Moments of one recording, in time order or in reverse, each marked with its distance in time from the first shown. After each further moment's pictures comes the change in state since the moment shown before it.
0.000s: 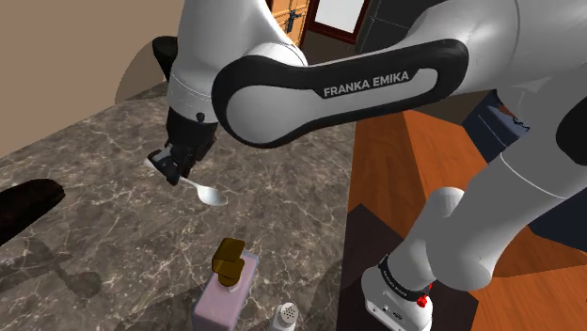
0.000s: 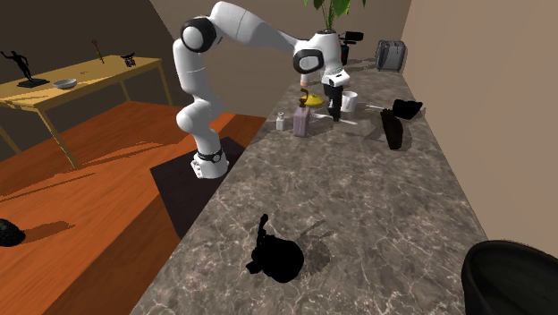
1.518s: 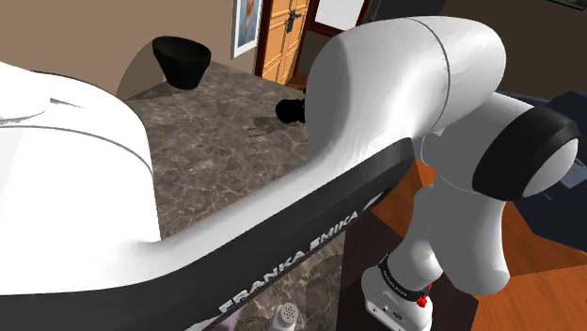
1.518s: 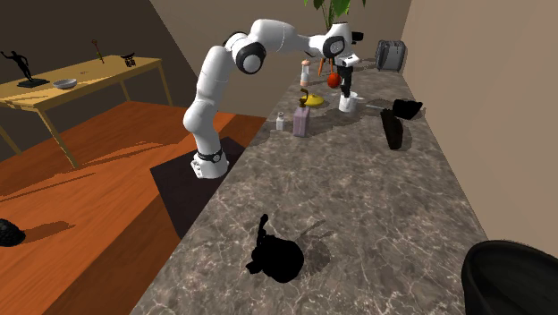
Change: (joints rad) arm 0.396 0.518 0.138 0.656 -0.387 -0.215 0.606
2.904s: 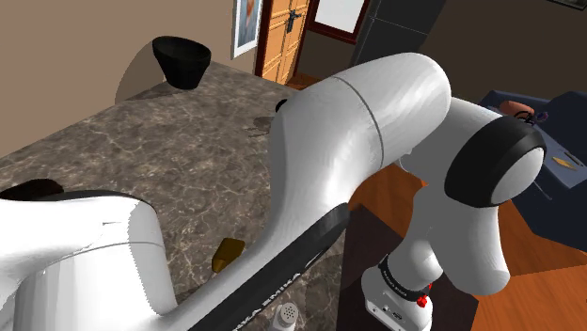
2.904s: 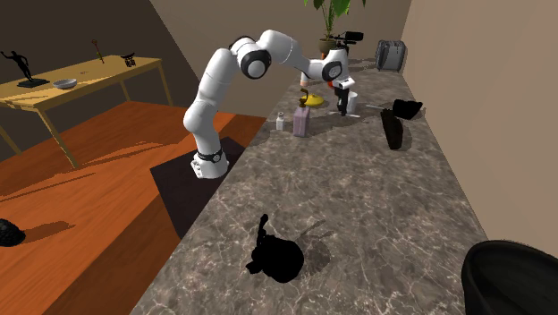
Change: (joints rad) arm 0.010 0.078 -0.033 -0.156 -0.064 0.222 0.067
